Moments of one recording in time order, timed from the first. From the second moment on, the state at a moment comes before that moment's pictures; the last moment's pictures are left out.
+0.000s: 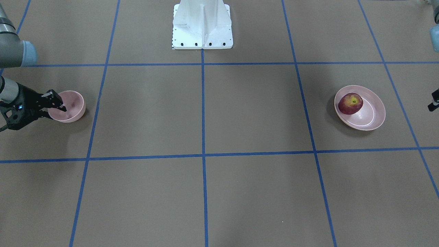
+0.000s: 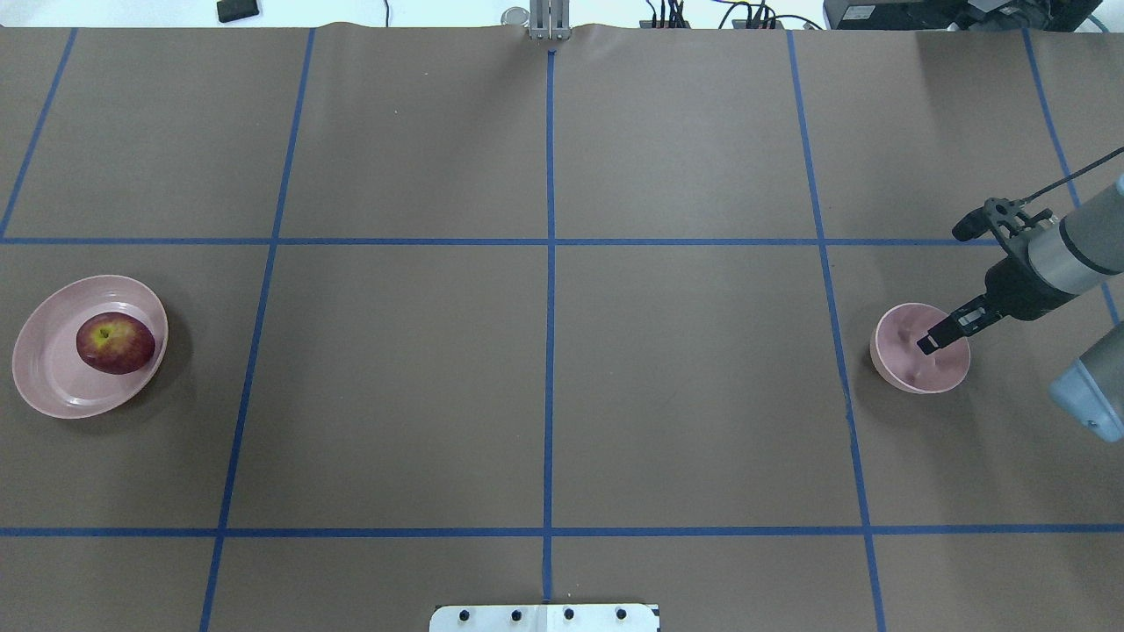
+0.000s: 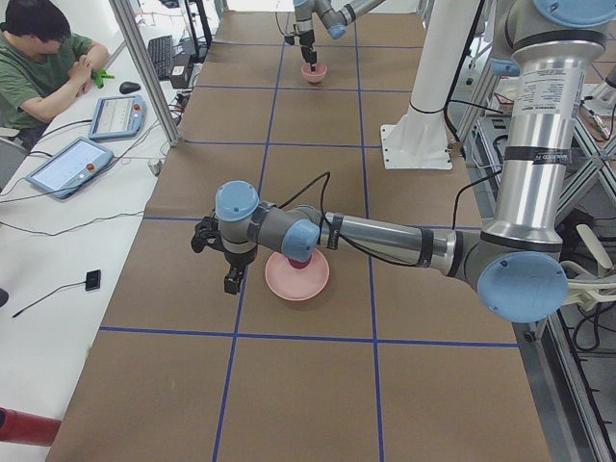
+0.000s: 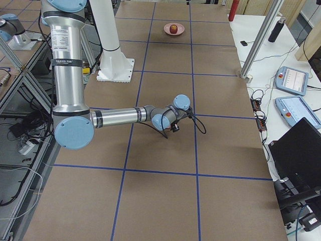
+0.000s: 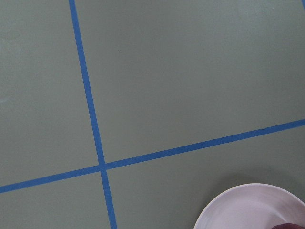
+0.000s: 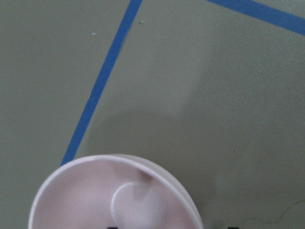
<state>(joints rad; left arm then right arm) -1.43 -1.65 -1.64 -1.79 -2.35 -0.14 0.98 -1.55 1.58 -1.03 2.43 0.35</state>
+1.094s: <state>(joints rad) -1.29 -1.66 -1.67 -1.78 -2.34 -0.42 0.99 -1.46 1.74 -1.01 2.43 0.74</state>
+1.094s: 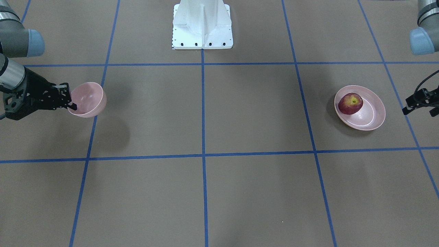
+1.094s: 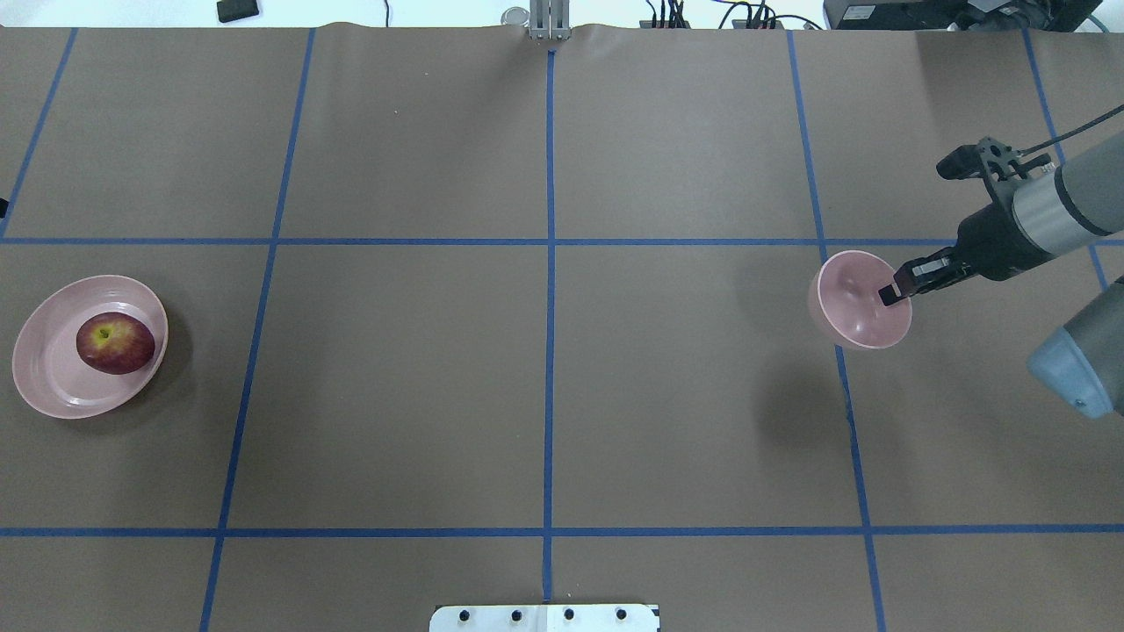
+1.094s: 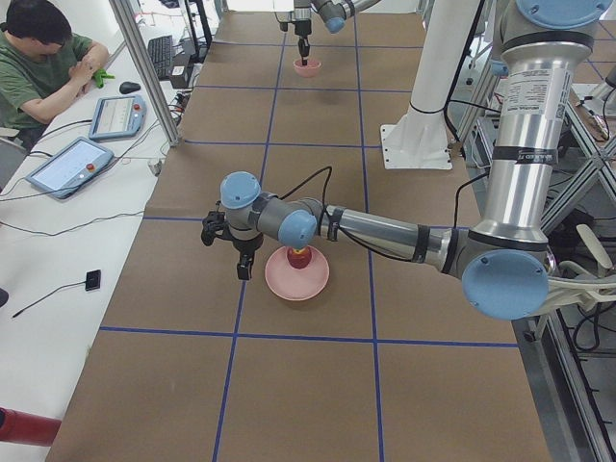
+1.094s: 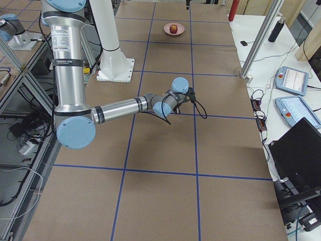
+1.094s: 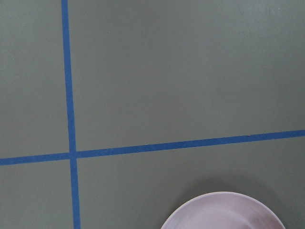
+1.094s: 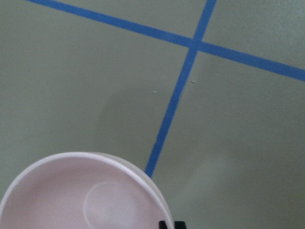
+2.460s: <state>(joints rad) -0.98 -1.62 -1.74 -1.90 -2.20 -0.73 0.95 -1.11 1.74 -1.38 2.32 0.92</state>
